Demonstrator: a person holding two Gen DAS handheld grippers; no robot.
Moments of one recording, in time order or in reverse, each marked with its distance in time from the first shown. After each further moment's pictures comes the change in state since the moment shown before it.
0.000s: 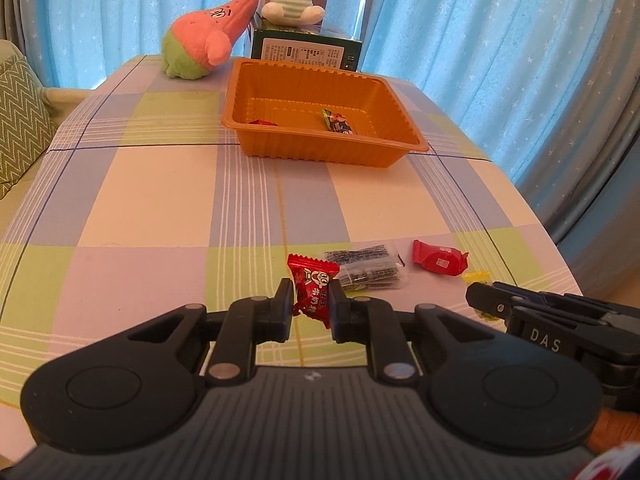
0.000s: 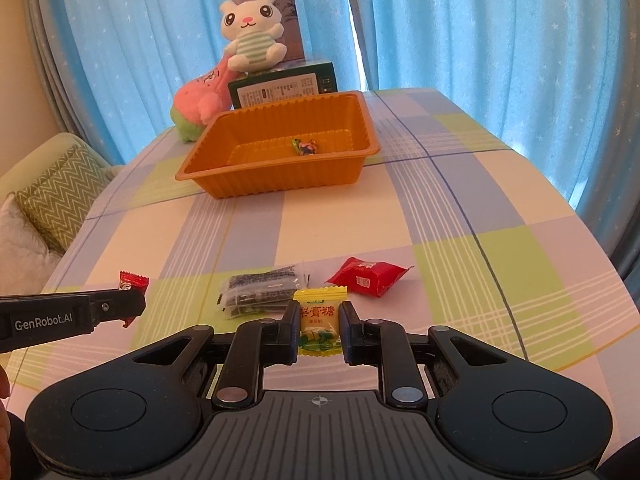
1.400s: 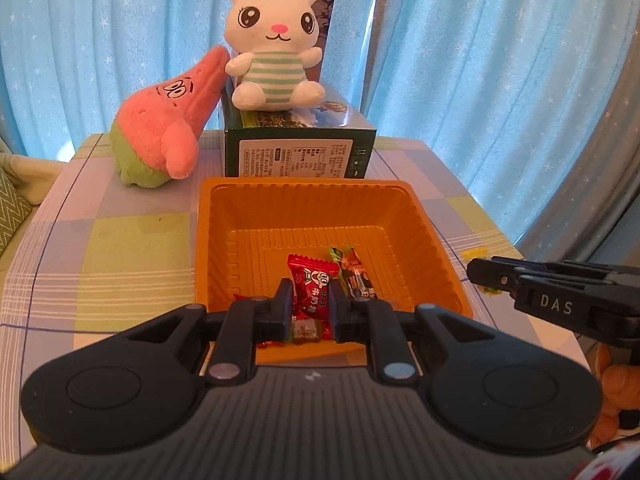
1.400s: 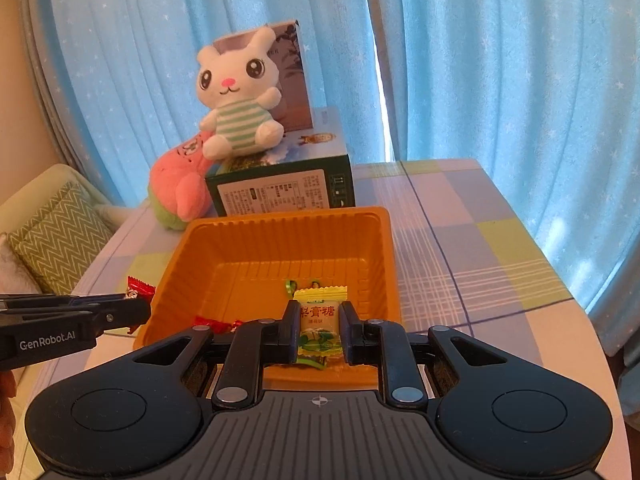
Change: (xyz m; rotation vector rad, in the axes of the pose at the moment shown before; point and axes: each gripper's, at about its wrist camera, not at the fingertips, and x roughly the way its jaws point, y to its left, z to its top) left arm 0.115 0.013 0.199 0.068 -0.043 -0.016; right arm 0.128 -0.021 0.207 -0.046 -0.025 0.042
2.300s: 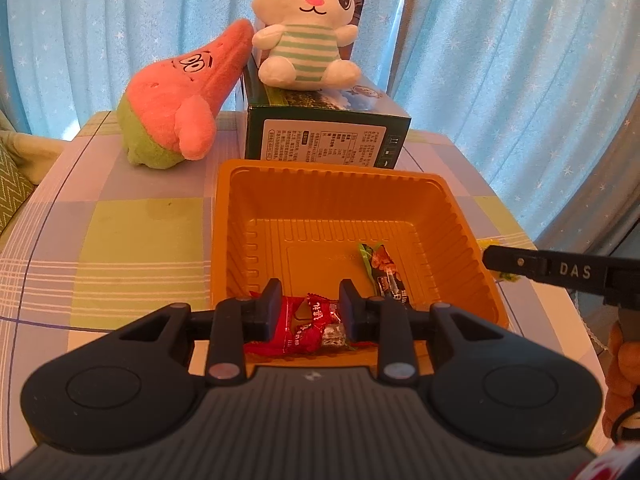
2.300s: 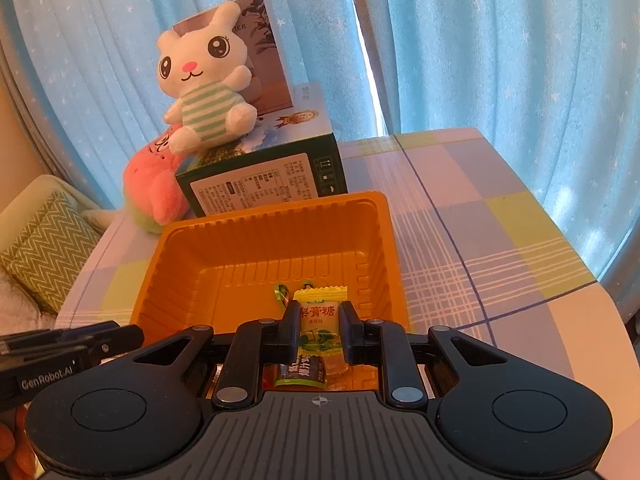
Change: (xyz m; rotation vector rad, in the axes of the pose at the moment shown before) left arm 0.027 0.026 -0.007 -0.052 0.022 0.011; right arm 0.038 -0.012 0.013 0.098 0.046 0.017
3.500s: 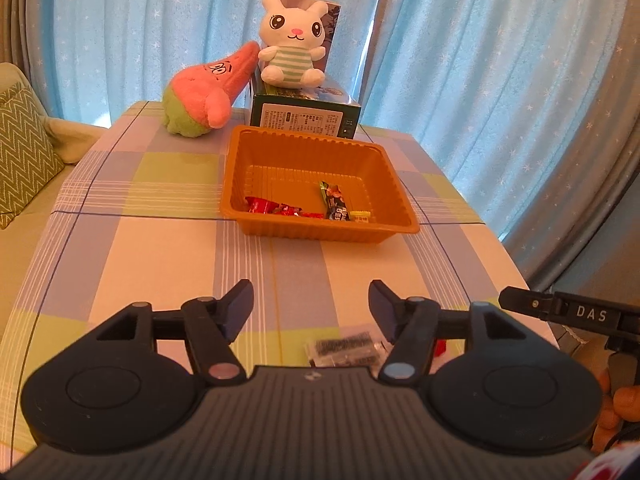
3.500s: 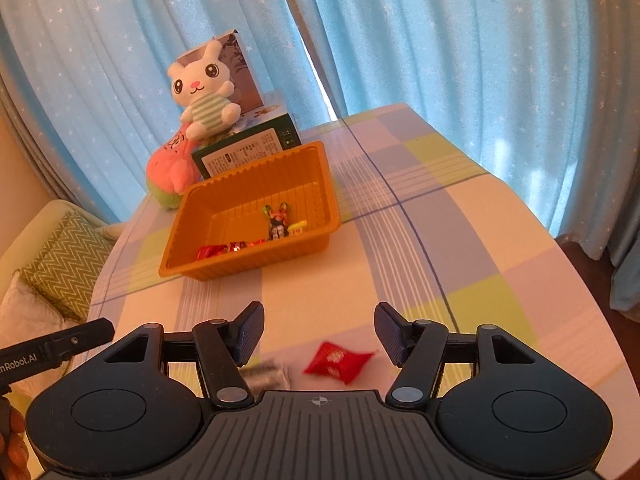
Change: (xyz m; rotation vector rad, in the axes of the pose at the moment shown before) left arm -0.171 -0.046 -0.129 -0.044 -0.077 0.003; right arm -0.195 -0.023 -0.147 0.121 -0.049 -0.037
